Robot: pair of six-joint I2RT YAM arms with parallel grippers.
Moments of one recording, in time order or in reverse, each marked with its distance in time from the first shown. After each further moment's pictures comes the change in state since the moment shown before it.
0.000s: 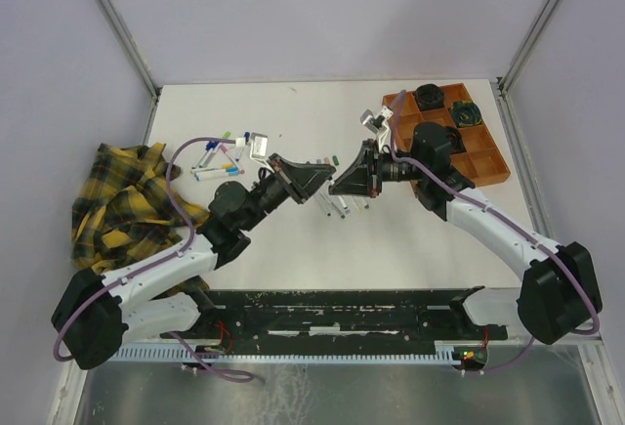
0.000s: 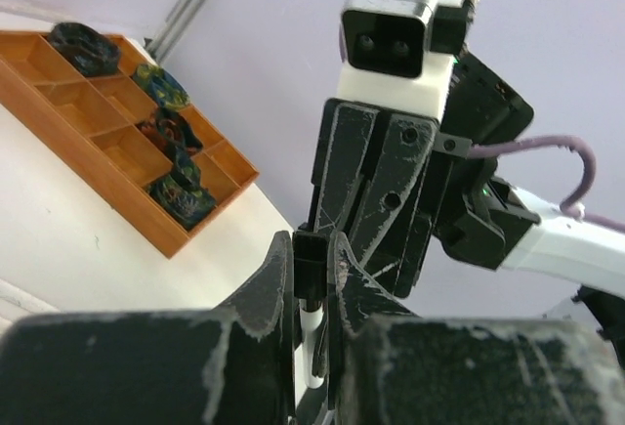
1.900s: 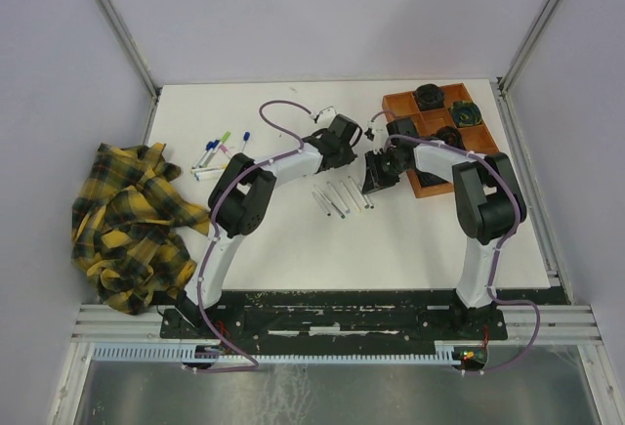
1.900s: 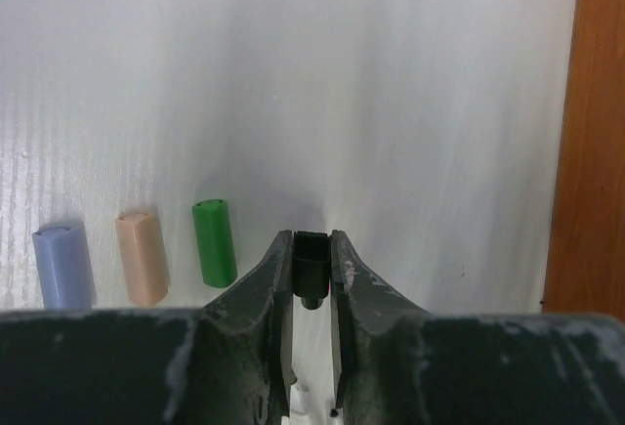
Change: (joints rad) left arm 0.109 1.249 1.178 -0.986 -0.340 -0.109; right arm -0.198 0.679 0.372 -0.707 0.637 -0.439
